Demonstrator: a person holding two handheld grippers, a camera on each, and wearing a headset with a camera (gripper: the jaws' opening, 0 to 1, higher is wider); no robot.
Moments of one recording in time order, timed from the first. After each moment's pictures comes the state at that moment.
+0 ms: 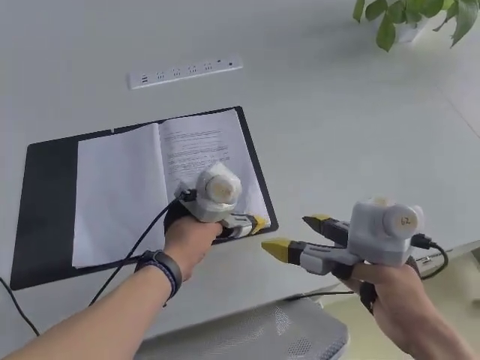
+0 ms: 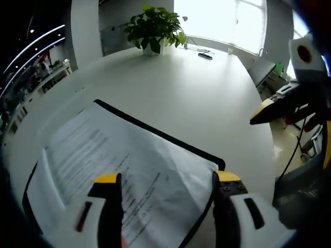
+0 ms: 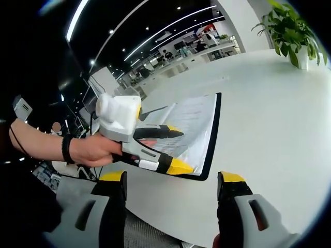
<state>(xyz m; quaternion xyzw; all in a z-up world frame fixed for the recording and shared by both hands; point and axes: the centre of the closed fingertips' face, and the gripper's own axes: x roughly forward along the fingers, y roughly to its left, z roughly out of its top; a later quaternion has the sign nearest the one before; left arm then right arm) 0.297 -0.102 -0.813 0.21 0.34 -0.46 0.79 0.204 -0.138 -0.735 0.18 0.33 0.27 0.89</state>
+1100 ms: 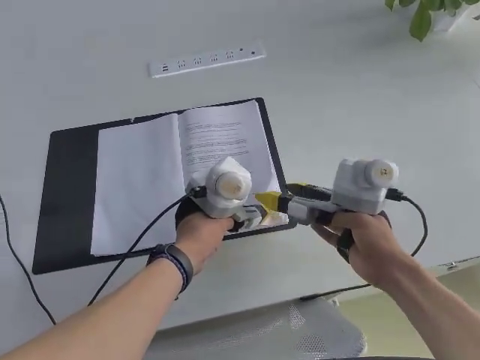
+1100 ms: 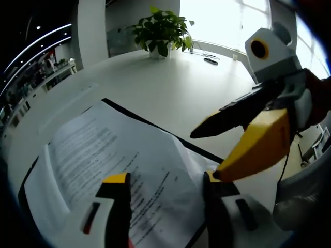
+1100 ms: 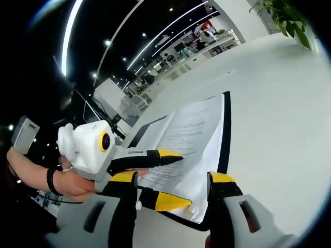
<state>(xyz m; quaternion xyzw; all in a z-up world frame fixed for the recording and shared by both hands) 0.307 -0.097 -0.808 0.16 0.34 -0.45 0.81 0.296 -0.108 -0.764 0.26 0.32 0.29 0.86</state>
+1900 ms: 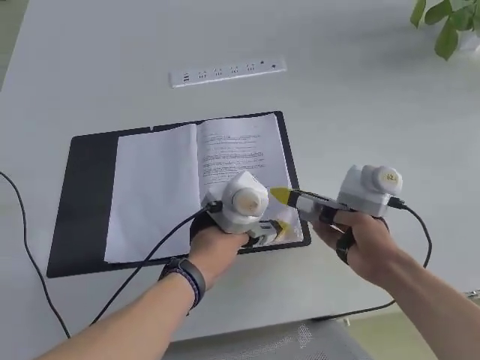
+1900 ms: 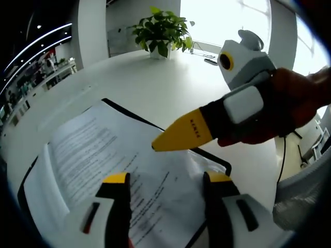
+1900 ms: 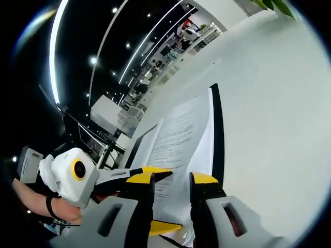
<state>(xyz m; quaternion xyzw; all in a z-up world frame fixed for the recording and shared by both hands) 0.307 -0.098 -0.808 0.15 0.35 -0.45 0.81 0.329 -0.112 -0.783 0.34 0.33 0.26 0.84</state>
